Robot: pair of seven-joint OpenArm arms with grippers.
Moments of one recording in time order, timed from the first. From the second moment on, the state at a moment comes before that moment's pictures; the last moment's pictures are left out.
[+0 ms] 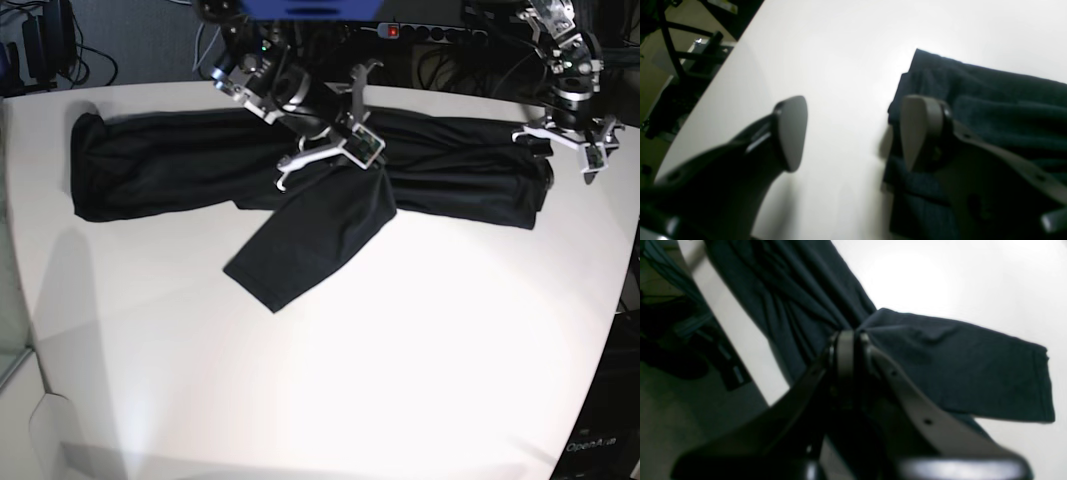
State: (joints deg) left arm 16.5 0.3 -44.3 84.8 8.5 -28.9 -3.2; right arm -23.5 -8.0 -19.8 110.3 -22.9 37.6 -27.0
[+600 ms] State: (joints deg) left arm 16.5 0.3 -44.3 84.8 8.5 -28.9 -3.2; right arm -24.4 -6.9 -20.8 110.2 -22.7 37.7 -26.9
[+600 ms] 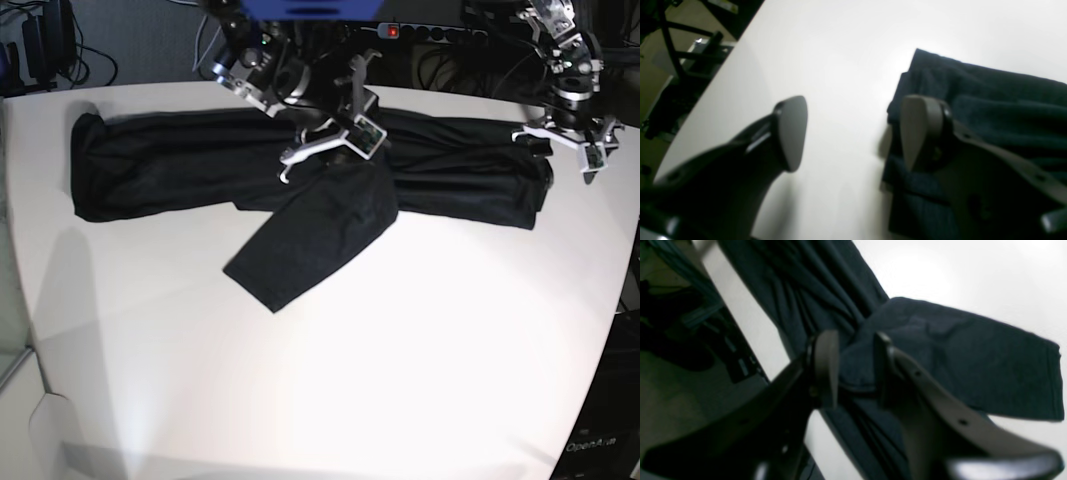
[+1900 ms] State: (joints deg) left arm 15.8 0.2 -44.8 85.2 8.3 -28.9 -2.7; right arm -0.1 -6.4 -0.8 95.8 -22.3 37.4 -44.5
